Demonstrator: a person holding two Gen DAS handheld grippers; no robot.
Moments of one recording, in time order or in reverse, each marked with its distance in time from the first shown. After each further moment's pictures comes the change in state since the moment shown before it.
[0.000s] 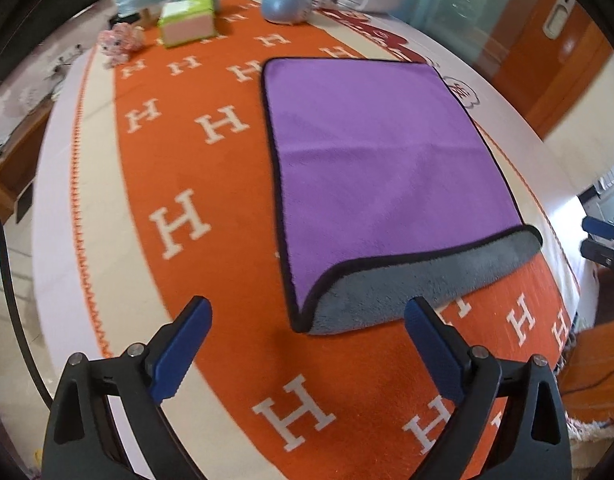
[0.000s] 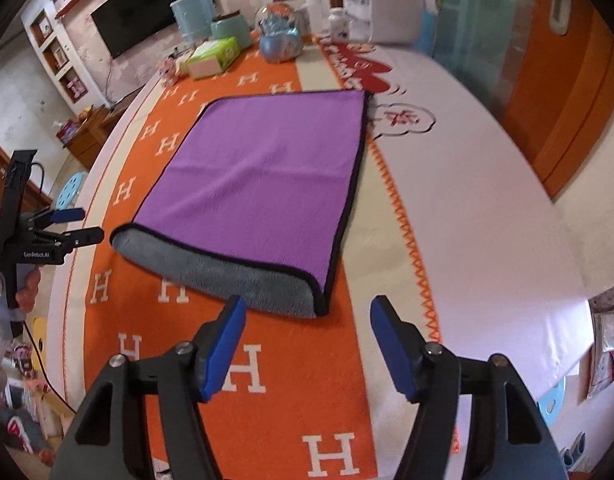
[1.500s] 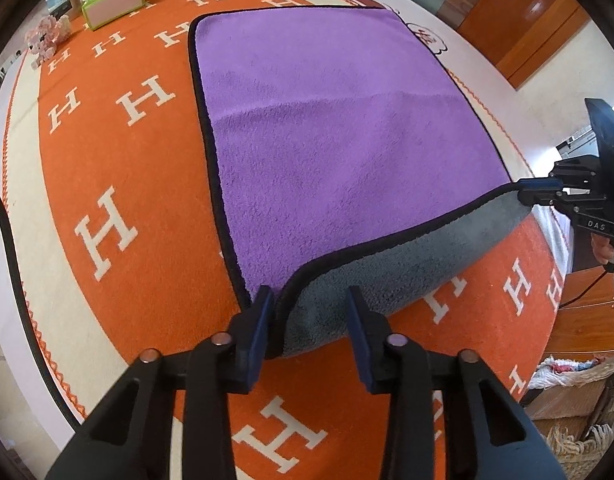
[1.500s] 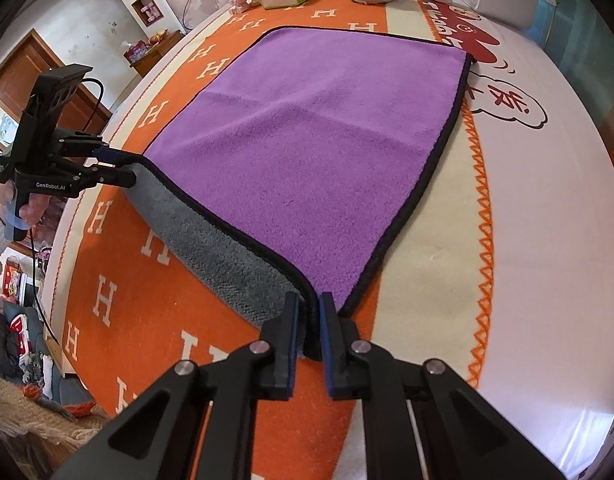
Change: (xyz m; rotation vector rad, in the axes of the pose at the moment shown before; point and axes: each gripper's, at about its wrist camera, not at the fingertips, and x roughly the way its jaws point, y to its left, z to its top) left arm 0.048 -0.005 0.012 0.130 0.154 -0.122; right arm 0.081 -0.011 0.021 -0.248 0.170 0.213
